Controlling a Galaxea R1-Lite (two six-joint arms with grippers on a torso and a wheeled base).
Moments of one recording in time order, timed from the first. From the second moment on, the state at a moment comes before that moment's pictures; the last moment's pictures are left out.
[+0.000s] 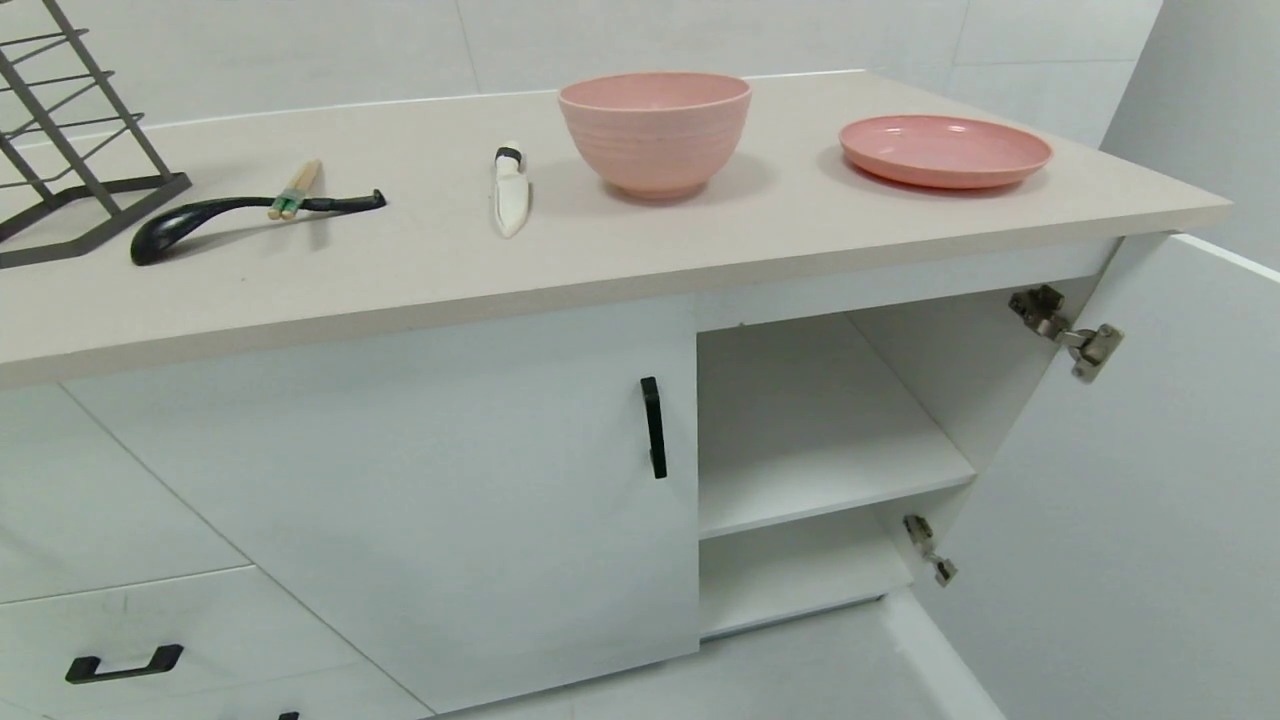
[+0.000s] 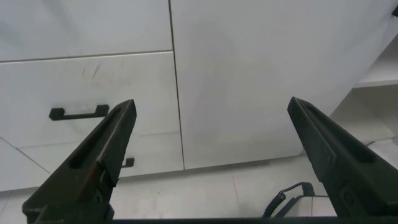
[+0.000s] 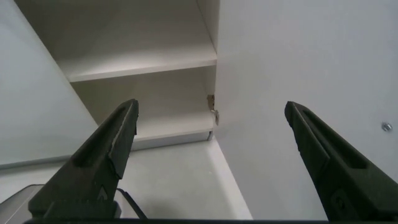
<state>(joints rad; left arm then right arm) 0.00 0.00 0.00 0.00 0.06 -0.05 0.00 0.00 0.00 0.00 0.04 -0.01</state>
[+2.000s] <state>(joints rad) 0.00 0.00 0.00 0.00 0.06 -0.05 0.00 0.00 0.00 0.00 0.04 -0.01</state>
